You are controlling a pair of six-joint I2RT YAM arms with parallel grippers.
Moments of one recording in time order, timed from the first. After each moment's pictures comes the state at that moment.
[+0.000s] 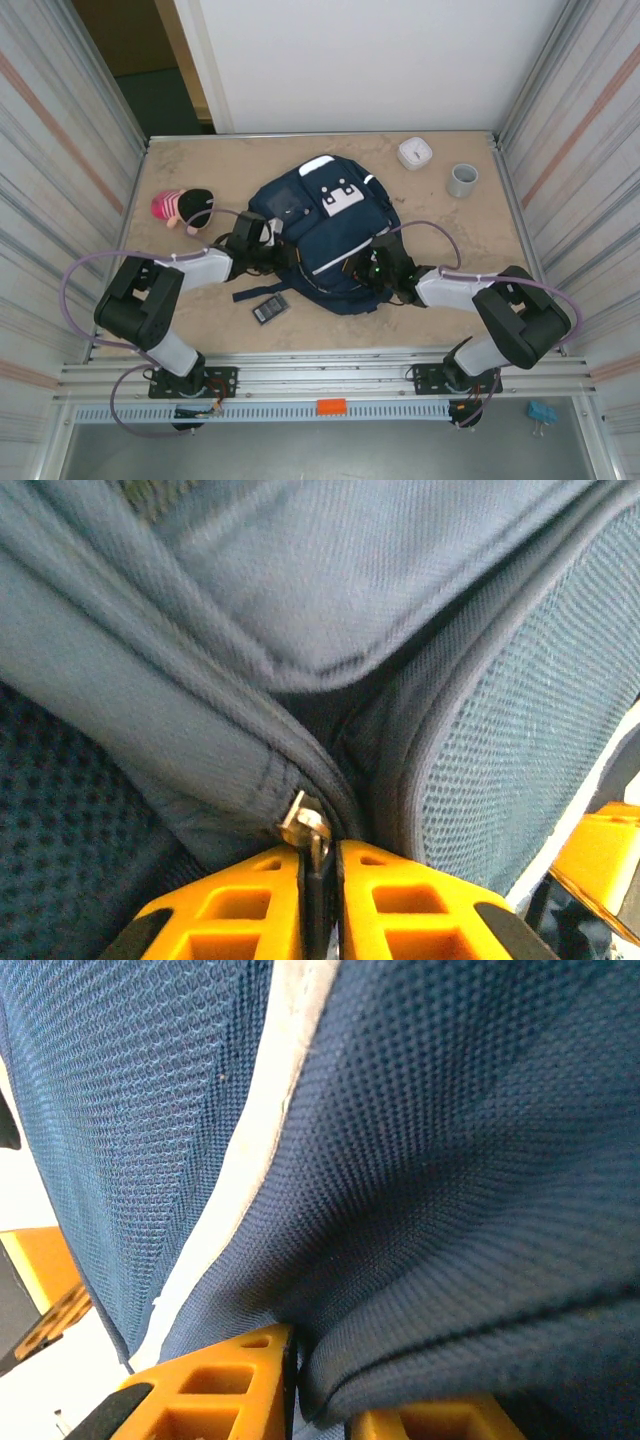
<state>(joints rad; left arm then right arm) -0.47 1.58 0.69 0.04 0.48 -0.68 0.65 1.46 0.52 0.22 -0.18 1.09</state>
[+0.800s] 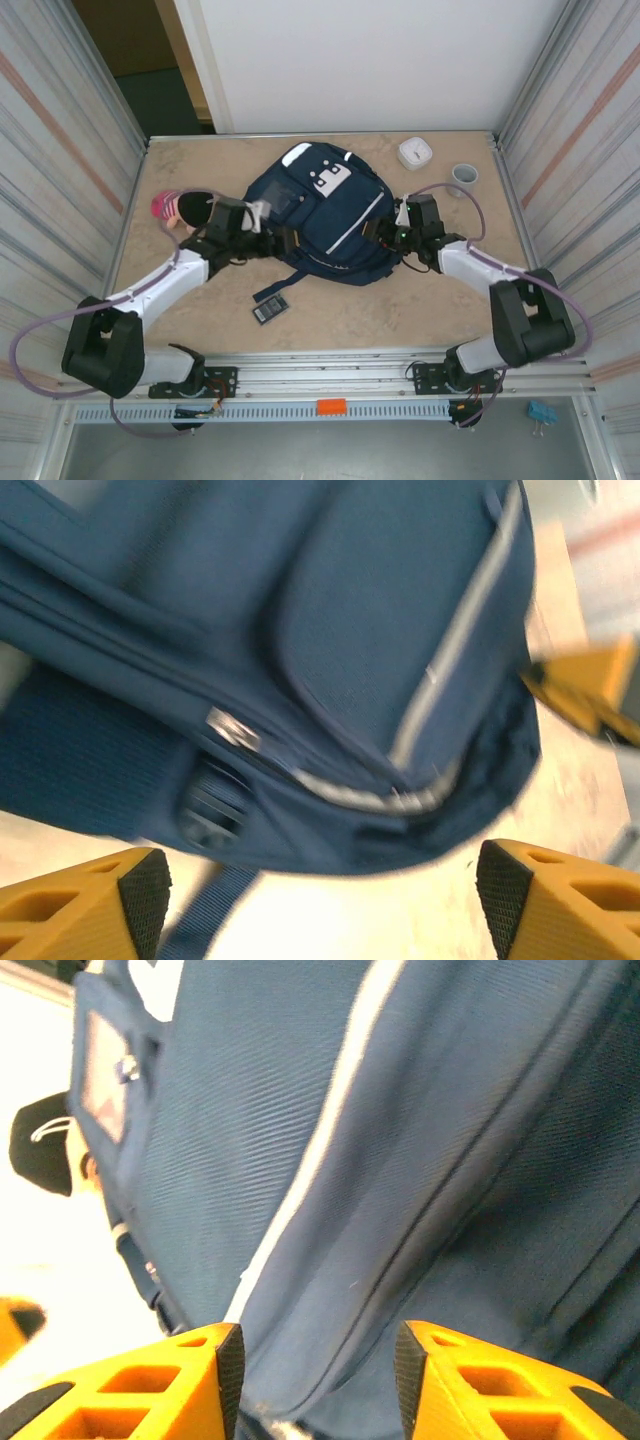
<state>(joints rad) -0.37 1.31 0.80 -0.24 0.41 -0.51 0.34 1.40 0.73 -0.04 -0.39 0.70</state>
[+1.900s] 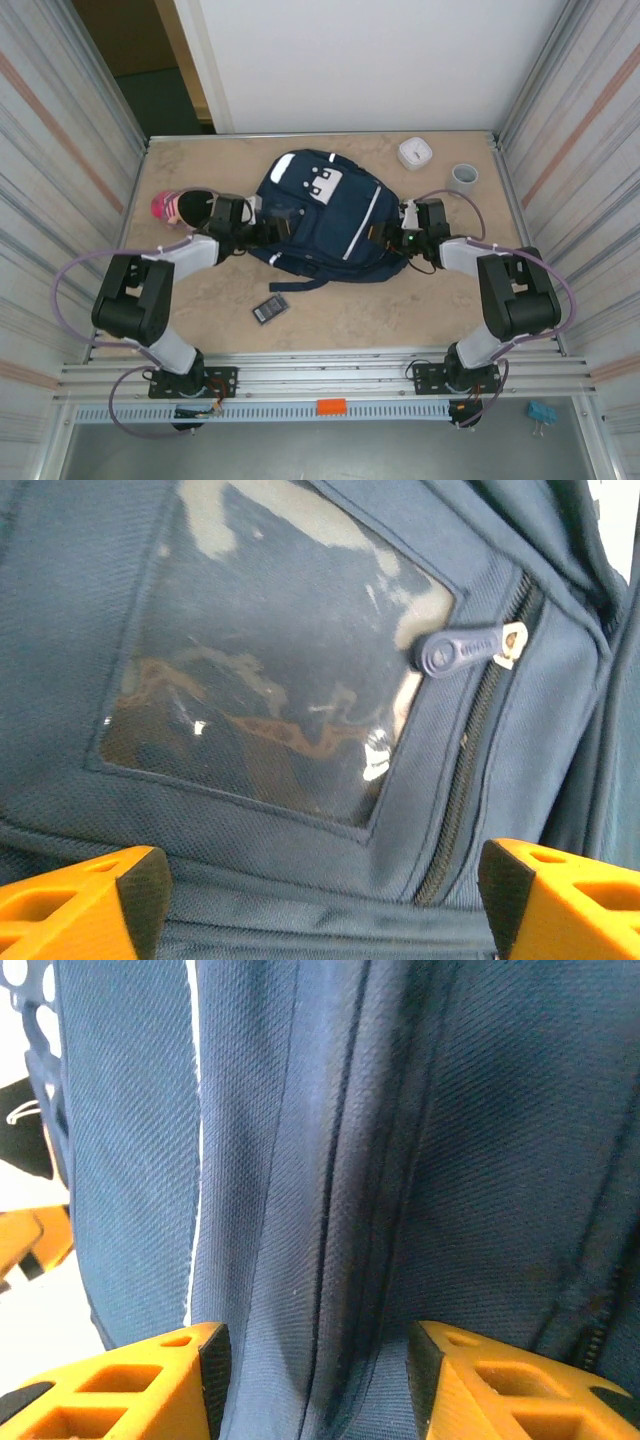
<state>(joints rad) -0.32 1.57 0.78 0.00 0.34 -0.49 0.20 1.57 0.69 0.09 -0.56 0.61</state>
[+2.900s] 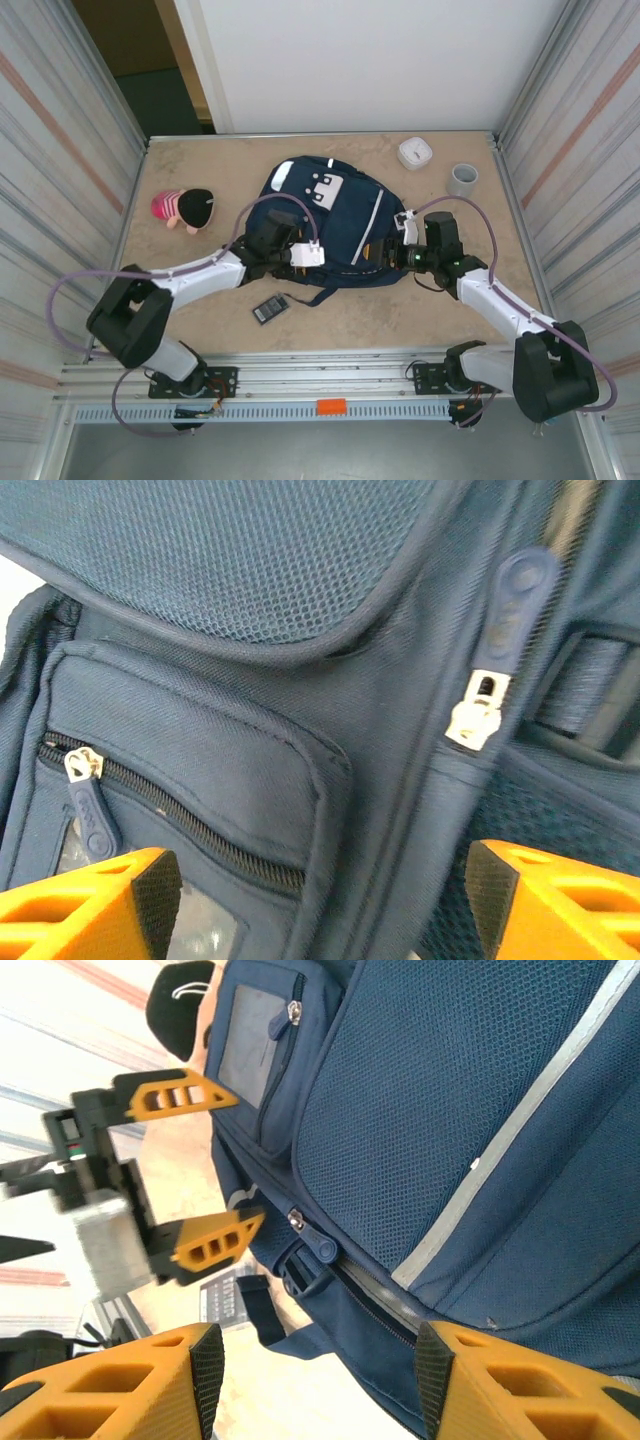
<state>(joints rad) -0.69 1.53 0.82 -0.11 -0.03 0.96 0.30 1.15 0.57 -0.08 -0.66 0.52</state>
